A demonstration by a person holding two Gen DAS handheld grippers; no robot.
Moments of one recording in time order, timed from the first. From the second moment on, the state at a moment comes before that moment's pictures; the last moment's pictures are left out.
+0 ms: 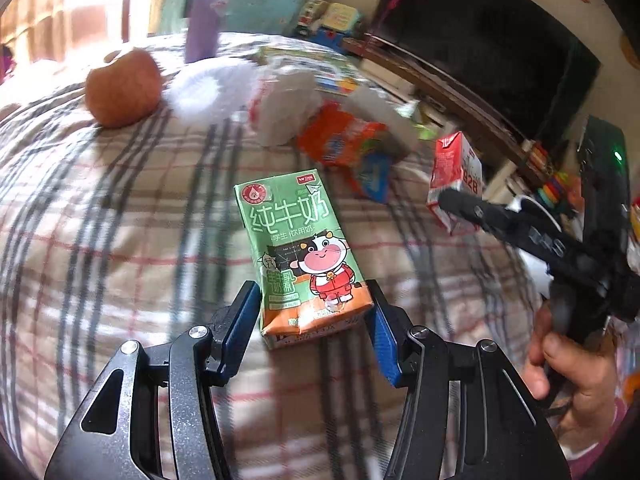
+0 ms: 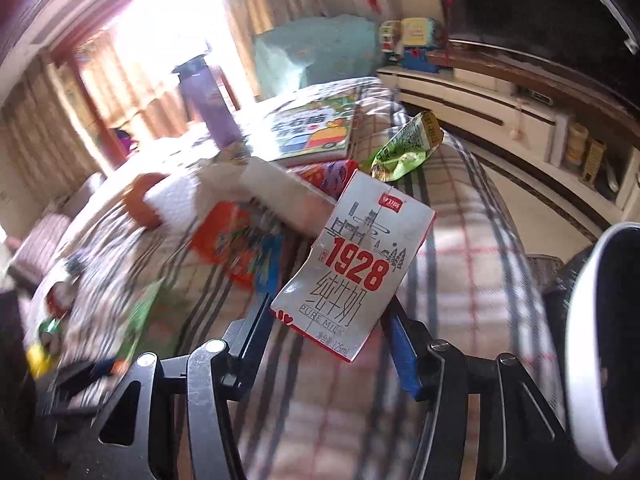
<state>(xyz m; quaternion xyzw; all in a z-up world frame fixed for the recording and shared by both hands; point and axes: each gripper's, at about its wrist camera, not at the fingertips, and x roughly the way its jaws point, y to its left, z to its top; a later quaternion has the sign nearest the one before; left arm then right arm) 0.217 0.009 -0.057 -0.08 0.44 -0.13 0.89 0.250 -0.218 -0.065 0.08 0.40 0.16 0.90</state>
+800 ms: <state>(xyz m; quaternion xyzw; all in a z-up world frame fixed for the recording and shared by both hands) 0.230 -0.015 -0.068 -0.04 0.44 -0.08 0.89 0.234 -0.255 -0.088 0.08 0.43 0.11 0.89</state>
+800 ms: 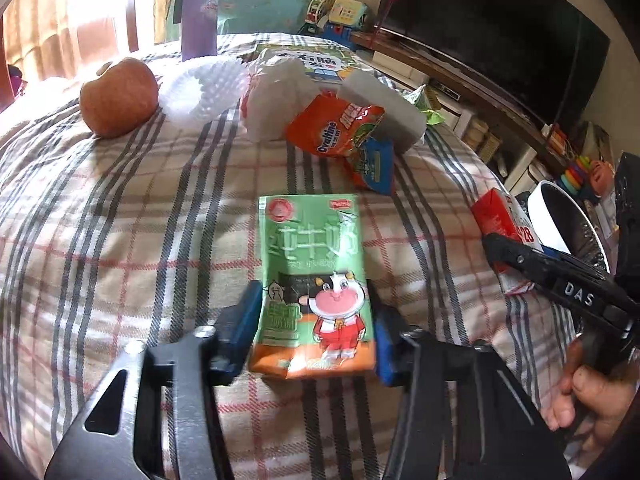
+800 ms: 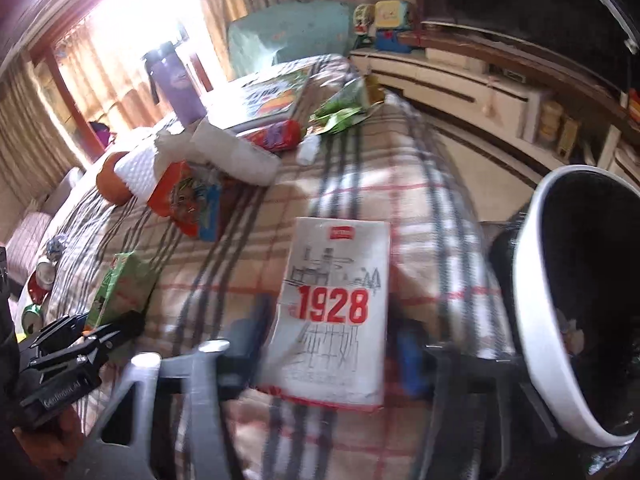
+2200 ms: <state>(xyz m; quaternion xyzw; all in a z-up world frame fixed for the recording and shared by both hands) 0.200 -0.215 -0.018 0.03 0.42 -0.28 0.86 0.139 -0.436 -0.038 0.18 0.34 0.02 0.92</state>
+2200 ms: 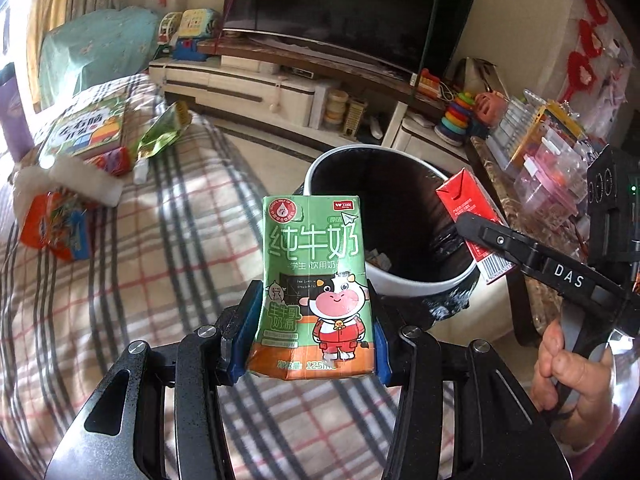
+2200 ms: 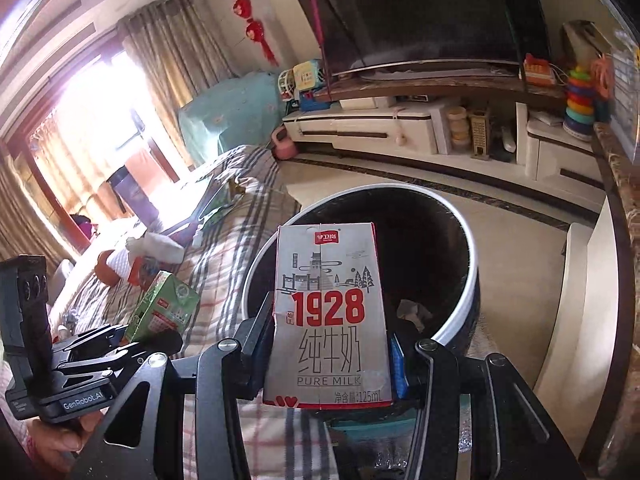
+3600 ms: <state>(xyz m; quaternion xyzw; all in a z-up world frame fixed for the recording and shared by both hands) 0.235 -0.290 -0.026 0.08 0.43 -0.30 0.85 0.182 -0.474 -0.047 0.18 0.36 0.00 0.91</state>
